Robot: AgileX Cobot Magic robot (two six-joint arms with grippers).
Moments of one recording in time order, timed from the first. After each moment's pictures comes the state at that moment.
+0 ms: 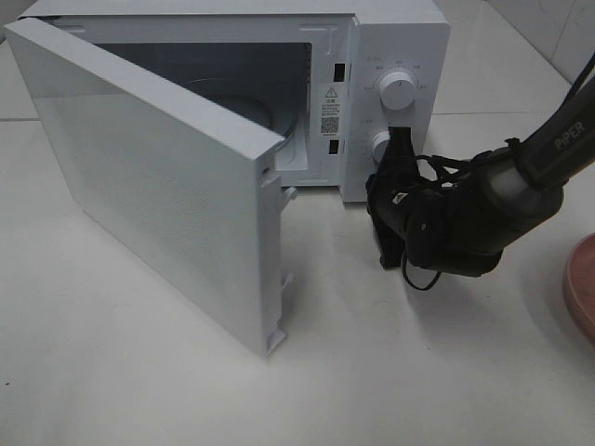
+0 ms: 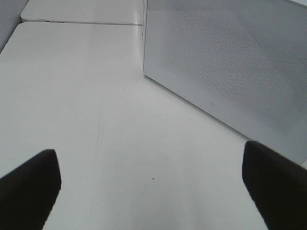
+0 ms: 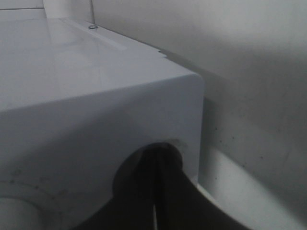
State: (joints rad) left arm 0.08 -0.01 -0.50 -0.19 1.03 0.09; right arm 0.50 2.17 -0.90 0.57 -0.87 1.38
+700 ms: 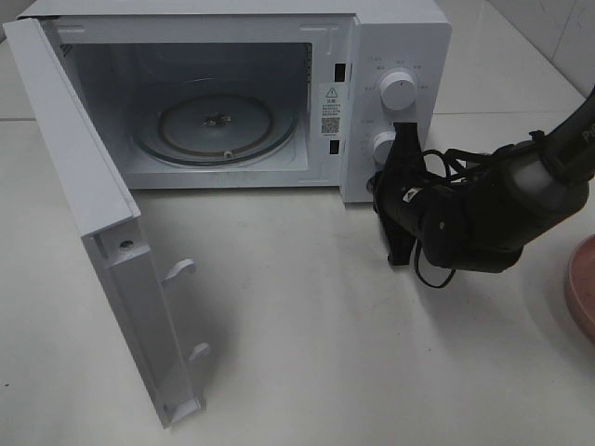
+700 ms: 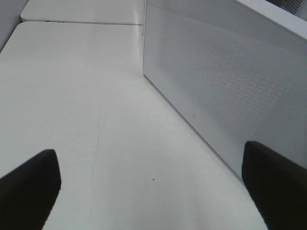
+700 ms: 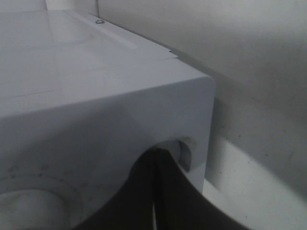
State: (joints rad) left arm 0.08 -0.01 -0.50 -0.19 1.03 0.09; right arm 0.49 2.12 -0.85 0.48 -0.86 1.42
